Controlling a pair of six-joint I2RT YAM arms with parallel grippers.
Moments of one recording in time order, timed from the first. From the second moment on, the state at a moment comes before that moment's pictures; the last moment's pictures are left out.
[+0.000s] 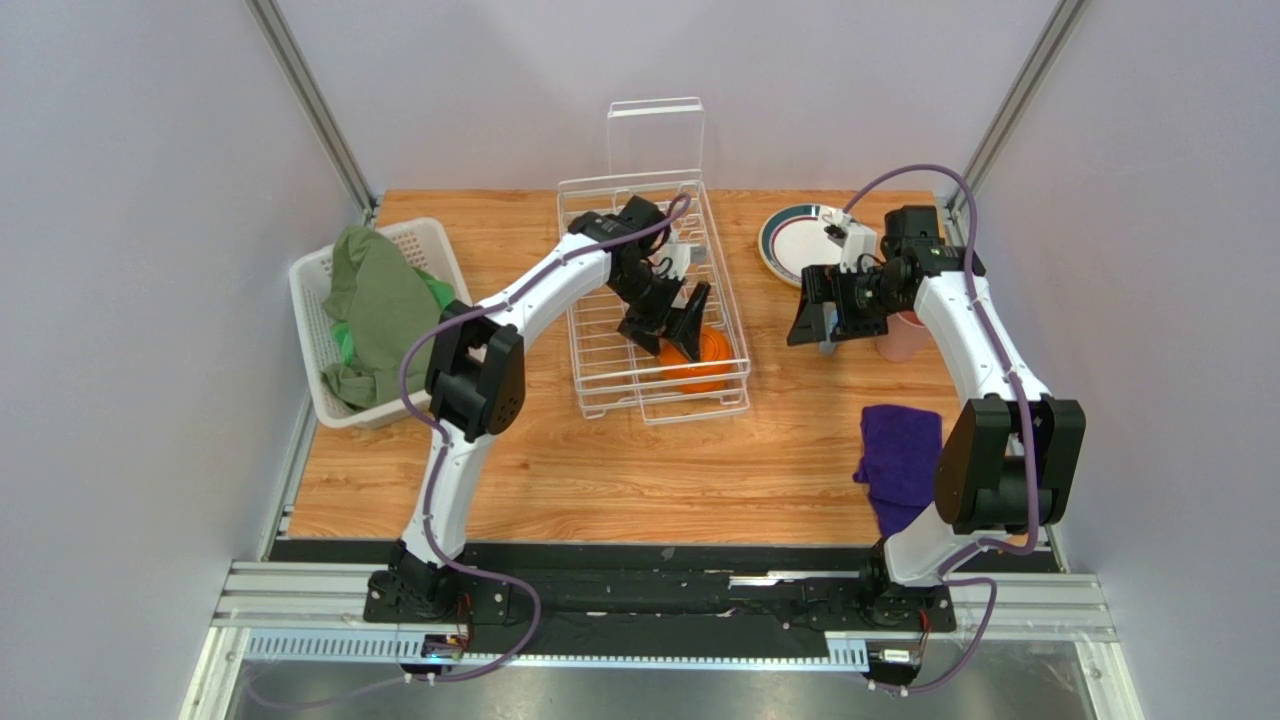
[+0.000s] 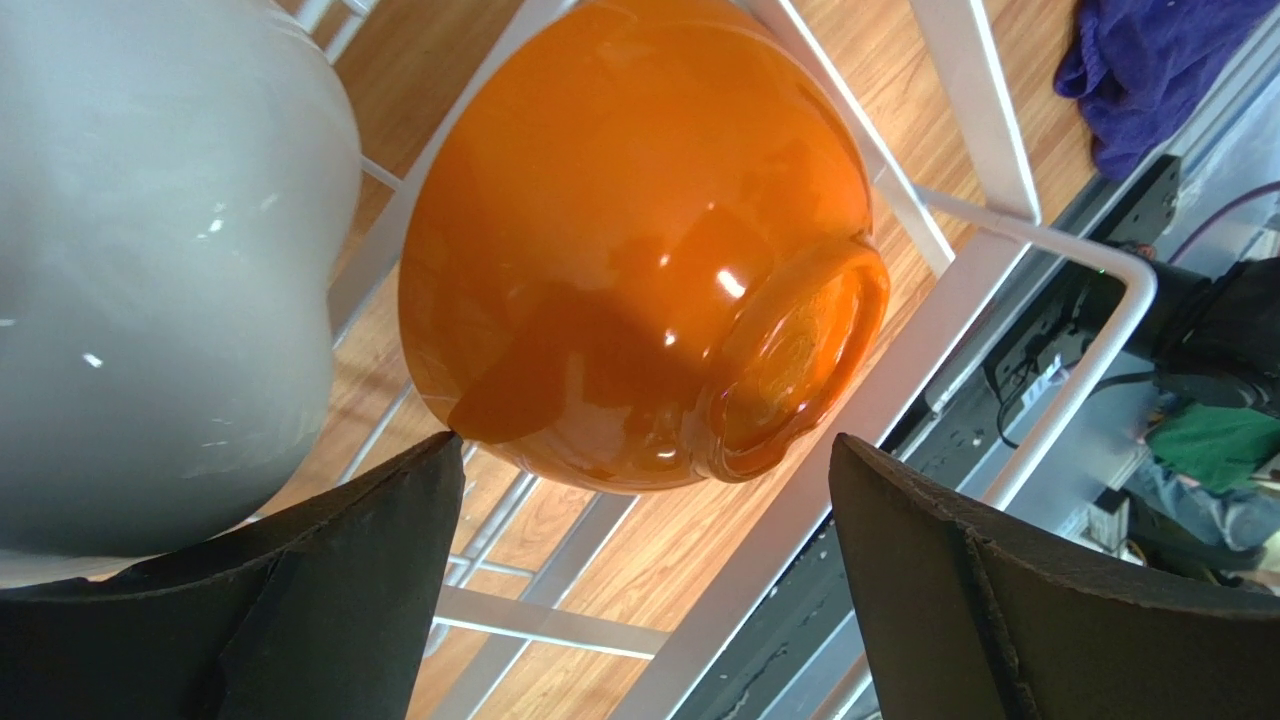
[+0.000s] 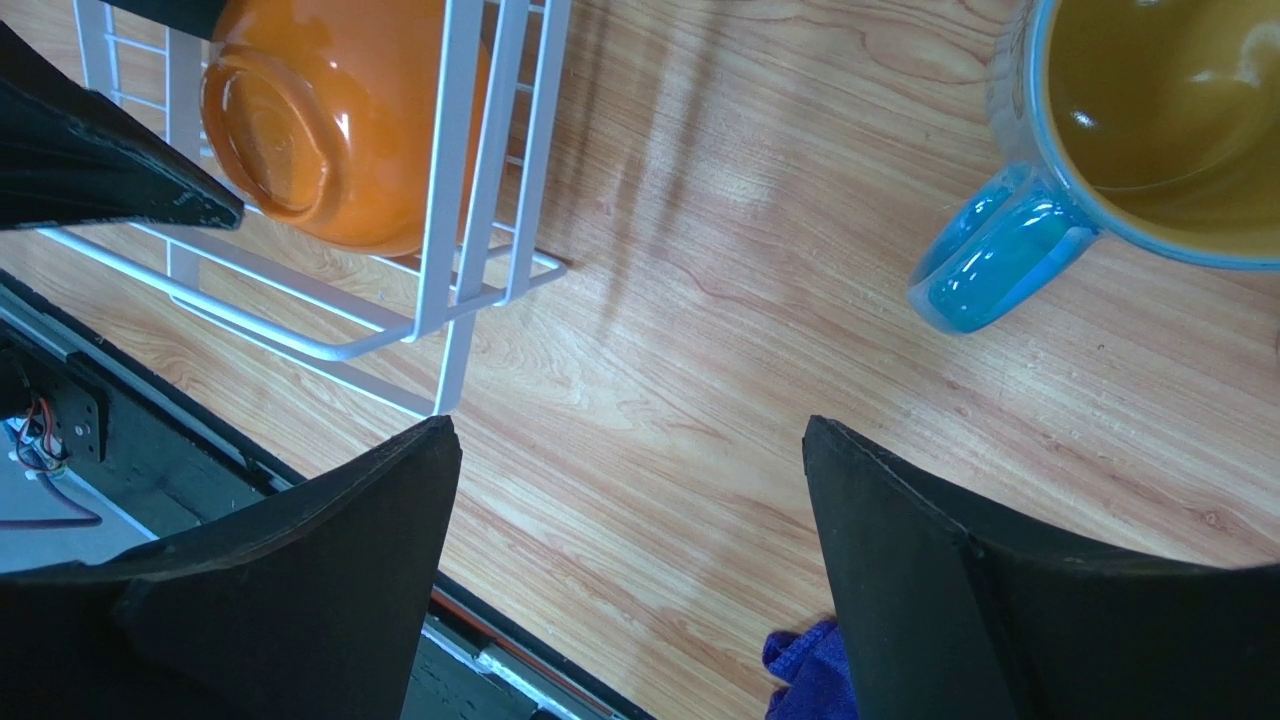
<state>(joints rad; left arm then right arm) -0.57 2.26 2.06 -1.04 0.60 -0.10 -0.01 1.60 1.39 -0.90 -0.53 -0.15</state>
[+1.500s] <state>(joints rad) -0.61 2.22 1.92 -0.86 0.52 -0.17 0.06 1.59 1.39 -0.86 -0.49 -0.16</state>
